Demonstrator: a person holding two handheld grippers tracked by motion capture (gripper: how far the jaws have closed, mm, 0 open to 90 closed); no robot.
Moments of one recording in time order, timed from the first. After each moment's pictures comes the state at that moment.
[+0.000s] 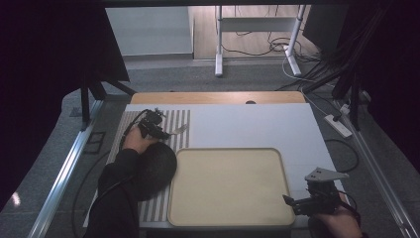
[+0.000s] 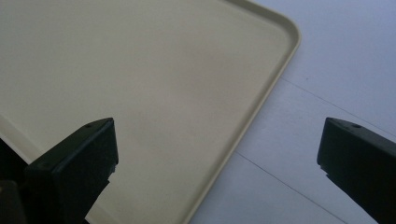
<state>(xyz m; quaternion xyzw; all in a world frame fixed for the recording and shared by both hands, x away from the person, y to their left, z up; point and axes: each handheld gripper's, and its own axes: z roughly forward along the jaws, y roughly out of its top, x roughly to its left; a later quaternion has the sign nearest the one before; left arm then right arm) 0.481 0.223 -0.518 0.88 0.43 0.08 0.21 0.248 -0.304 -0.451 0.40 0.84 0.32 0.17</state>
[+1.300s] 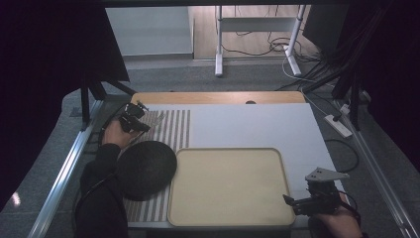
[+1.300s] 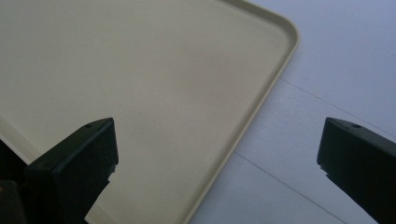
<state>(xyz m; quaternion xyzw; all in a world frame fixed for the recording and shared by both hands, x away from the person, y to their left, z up) 0.465 0.273 -0.476 0.87 0.46 0.07 0.18 0.247 -0.305 -0.451 0.40 0.84 0.32 0.17</state>
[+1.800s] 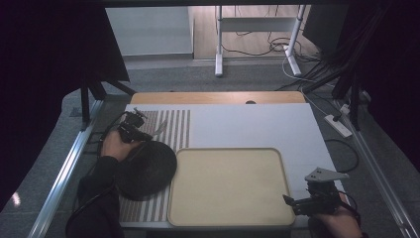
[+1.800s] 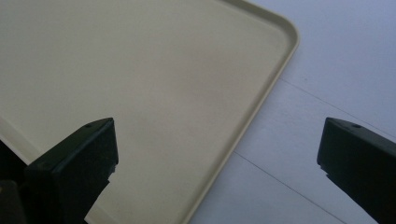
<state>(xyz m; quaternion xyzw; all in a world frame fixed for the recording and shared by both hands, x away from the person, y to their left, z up) 0.428 0.264 -0.479 0.86 0.46 0.03 0.21 0.247 -0.304 -0.451 0.40 0.84 0.32 0.18</state>
